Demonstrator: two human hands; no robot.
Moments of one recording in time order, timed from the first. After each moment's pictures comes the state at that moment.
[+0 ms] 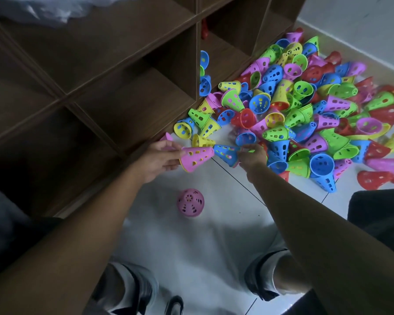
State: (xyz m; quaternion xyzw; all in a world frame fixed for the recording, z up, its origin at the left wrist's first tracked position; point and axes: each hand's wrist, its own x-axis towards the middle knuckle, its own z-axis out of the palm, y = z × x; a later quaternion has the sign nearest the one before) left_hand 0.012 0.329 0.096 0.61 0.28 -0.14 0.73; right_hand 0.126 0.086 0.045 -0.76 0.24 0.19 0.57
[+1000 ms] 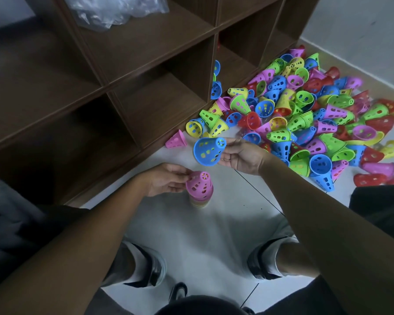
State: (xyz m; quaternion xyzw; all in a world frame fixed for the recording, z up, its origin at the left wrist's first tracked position) left_hand -0.072 0.327 0.090 0.60 0.23 -0.28 0.71; right_hand 0.083 0.105 0.119 -0.52 0.00 0.51 0.69
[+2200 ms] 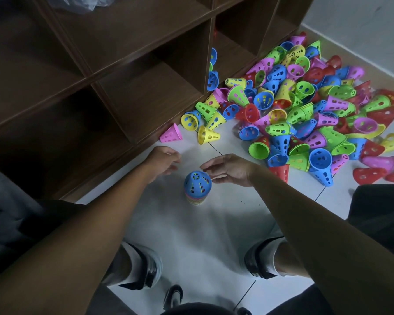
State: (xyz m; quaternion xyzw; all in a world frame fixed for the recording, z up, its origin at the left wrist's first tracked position) left_hand -0.030 0.327 0.069 0.71 0.35 -0.15 0.60; right_hand 0.058 0.104 0.091 -0.67 -0.05 0.56 0.48
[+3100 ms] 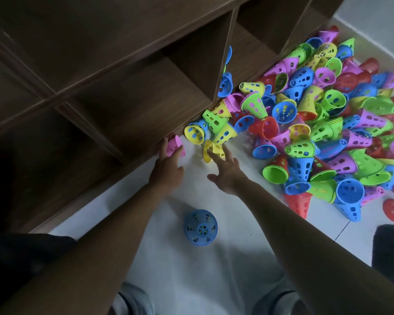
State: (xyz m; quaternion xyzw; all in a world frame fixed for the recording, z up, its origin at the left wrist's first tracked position) left_hand 0.033 0.343 -0.008 0.91 0.24 -0.06 0.33; right_hand 0.122 0.164 0.019 -0.91 -0.24 0.32 0.14
